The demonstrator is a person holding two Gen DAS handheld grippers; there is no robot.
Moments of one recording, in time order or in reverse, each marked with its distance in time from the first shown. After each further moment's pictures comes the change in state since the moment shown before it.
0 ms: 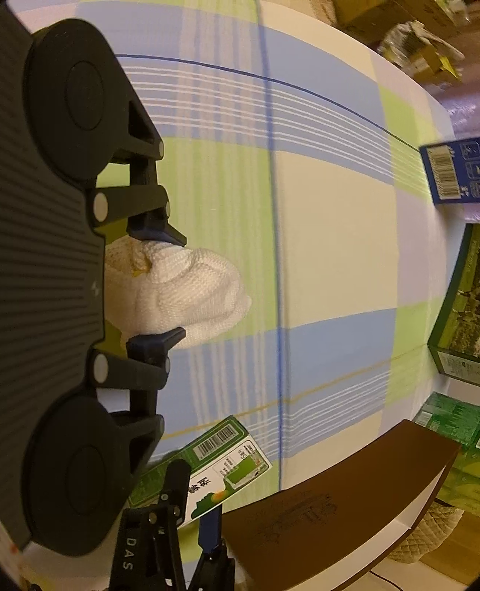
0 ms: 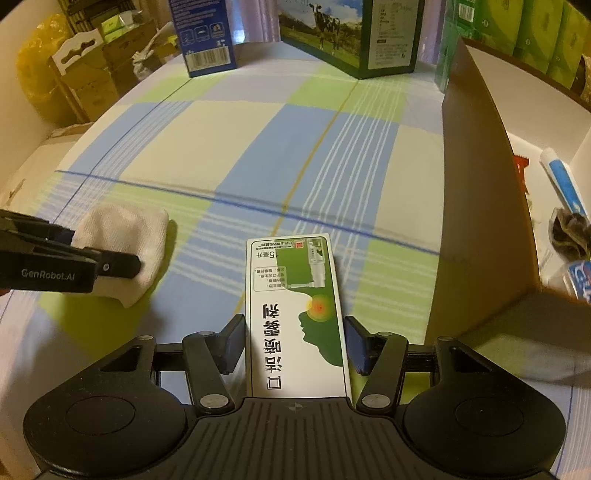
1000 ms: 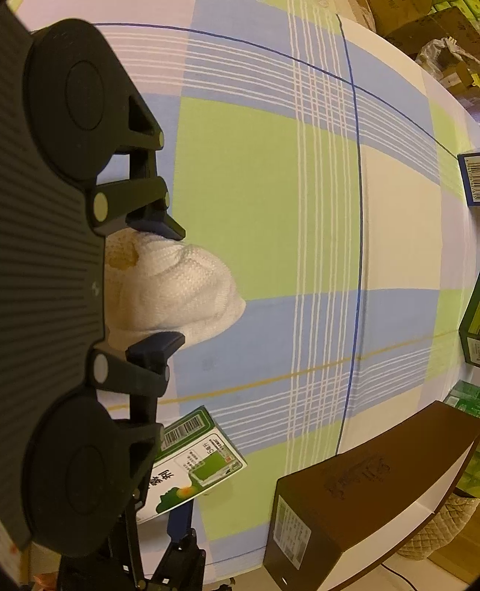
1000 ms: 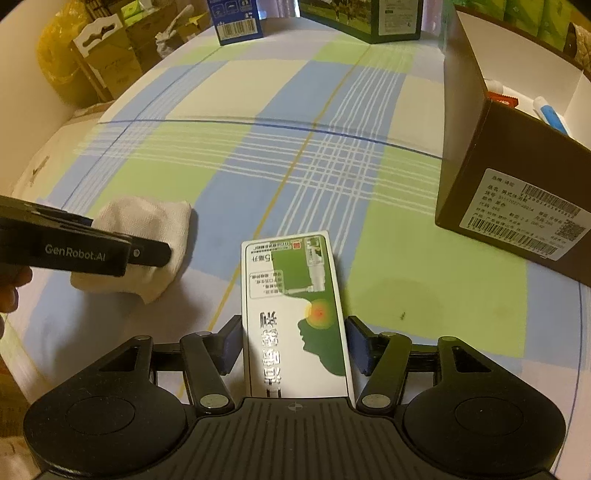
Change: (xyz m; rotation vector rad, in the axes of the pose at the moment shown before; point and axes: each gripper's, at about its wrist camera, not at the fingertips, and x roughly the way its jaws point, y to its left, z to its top) left arm -0.029 -0.043 -0.068 -0.052 0.050 0.008; right arm -0.039 0.011 -0.072 0.005 0.051 0.058
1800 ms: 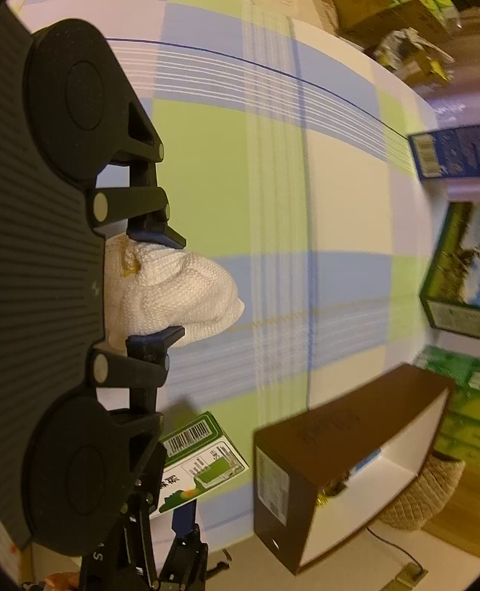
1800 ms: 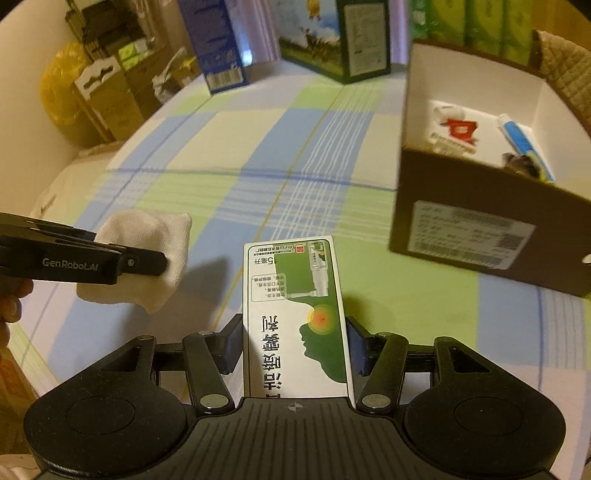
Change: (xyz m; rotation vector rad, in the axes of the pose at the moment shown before) left arm -0.050 -0.038 0.013 0.059 -0.095 -0.024; right arm -0.060 -0.025 -0.005 0.058 -0.122 0.023
